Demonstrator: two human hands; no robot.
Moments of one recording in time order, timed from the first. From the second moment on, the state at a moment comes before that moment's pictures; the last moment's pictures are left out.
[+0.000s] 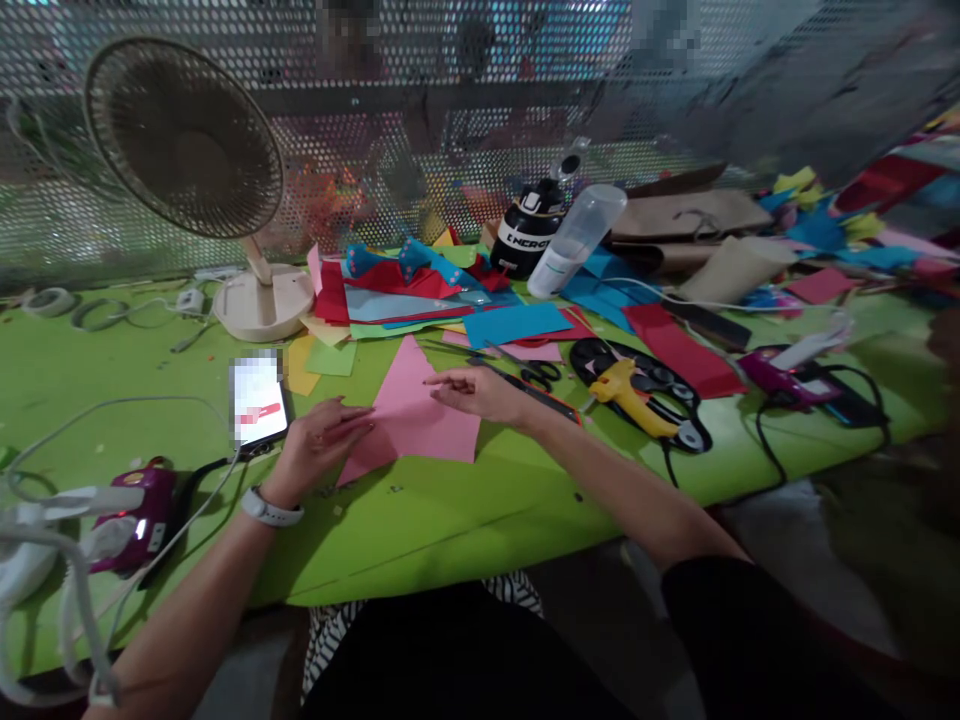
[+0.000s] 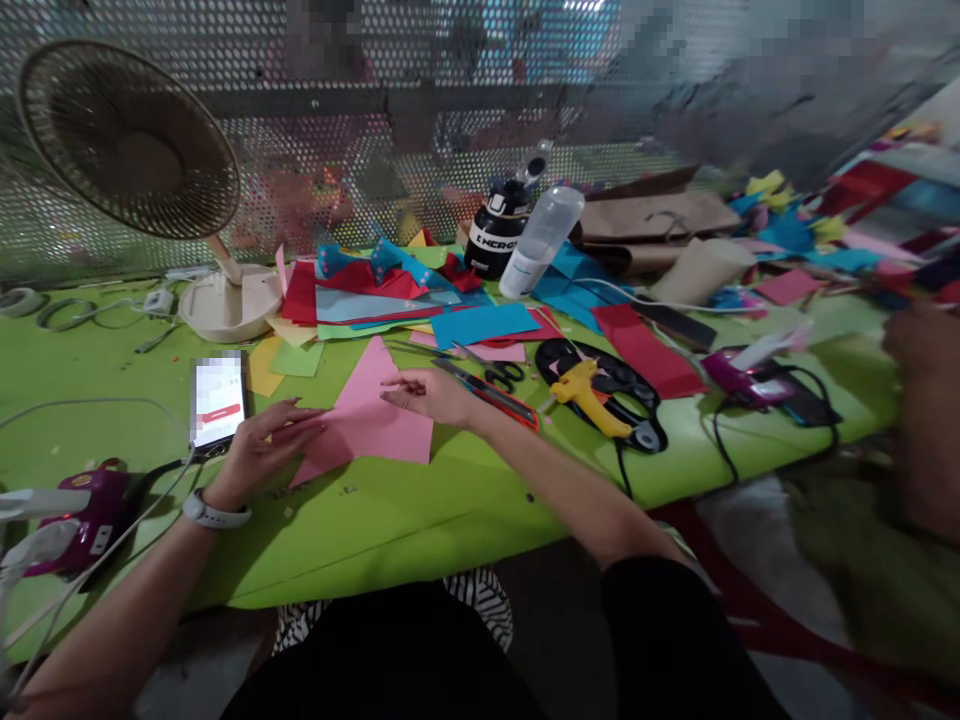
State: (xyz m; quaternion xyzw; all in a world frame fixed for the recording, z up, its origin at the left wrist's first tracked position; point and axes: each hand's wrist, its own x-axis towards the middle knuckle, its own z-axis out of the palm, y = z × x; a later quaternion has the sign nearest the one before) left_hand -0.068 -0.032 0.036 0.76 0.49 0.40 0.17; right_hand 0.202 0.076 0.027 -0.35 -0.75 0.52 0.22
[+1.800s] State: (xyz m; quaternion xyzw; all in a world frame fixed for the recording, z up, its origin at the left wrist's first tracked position) left_hand -0.051 -0.037 0.035 0.37 0.53 0.50 0.57; right_hand 0.194 0.052 0.005 -0.11 -0.78 0.47 0.40
